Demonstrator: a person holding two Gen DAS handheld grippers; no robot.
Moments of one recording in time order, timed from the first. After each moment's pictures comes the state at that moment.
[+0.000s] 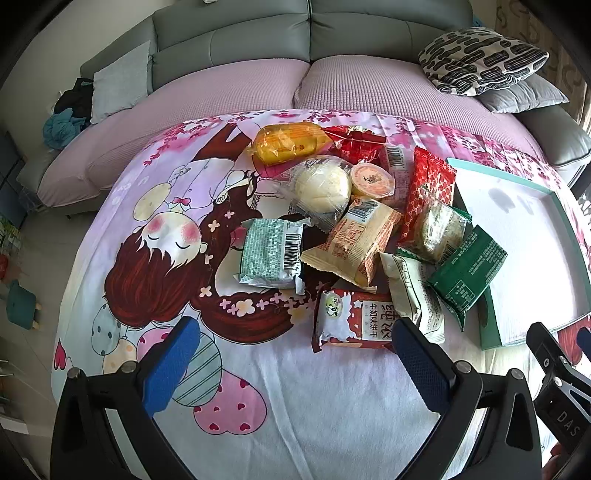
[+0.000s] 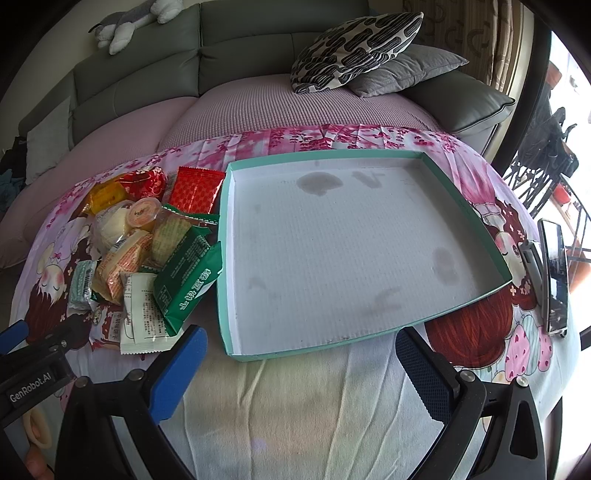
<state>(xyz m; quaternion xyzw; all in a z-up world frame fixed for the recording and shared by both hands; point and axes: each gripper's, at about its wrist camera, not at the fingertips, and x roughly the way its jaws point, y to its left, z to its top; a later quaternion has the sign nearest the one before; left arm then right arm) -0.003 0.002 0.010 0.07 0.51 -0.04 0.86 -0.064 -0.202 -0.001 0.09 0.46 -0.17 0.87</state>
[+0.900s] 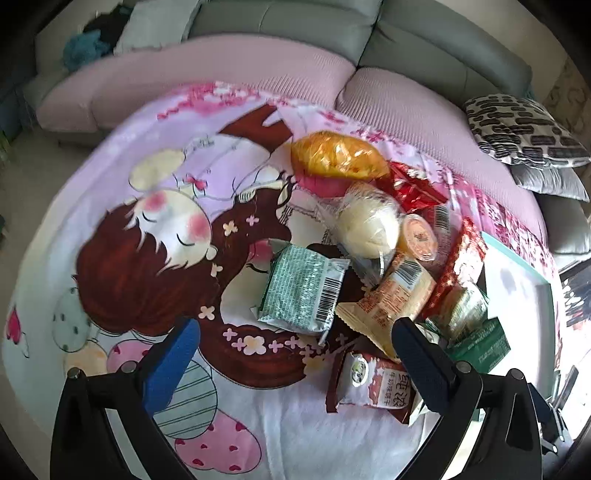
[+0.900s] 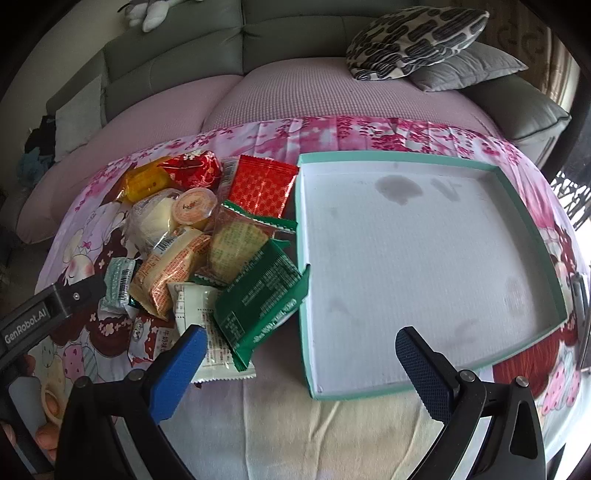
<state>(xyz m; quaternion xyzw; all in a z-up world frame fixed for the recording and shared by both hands) 0.054 0.054 -0.010 -0.09 0.54 -0.02 0.84 -0.002 -0.169 -0.011 0.09 0.50 -0.09 0.86</state>
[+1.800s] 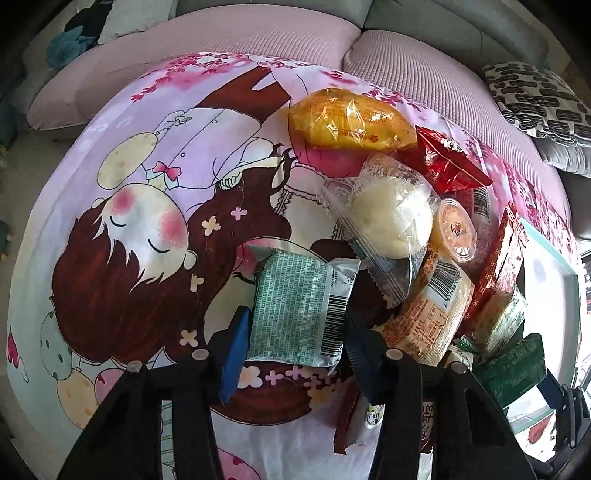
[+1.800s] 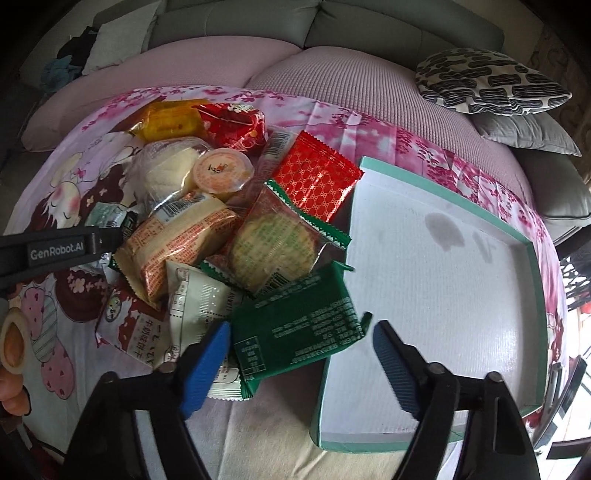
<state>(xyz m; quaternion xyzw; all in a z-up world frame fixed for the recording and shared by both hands) 0.091 0.033 -0.042 -0.05 0.59 -0.01 0.81 0.032 -0.135 -0.029 -0.06 0.53 -0.04 0.85</state>
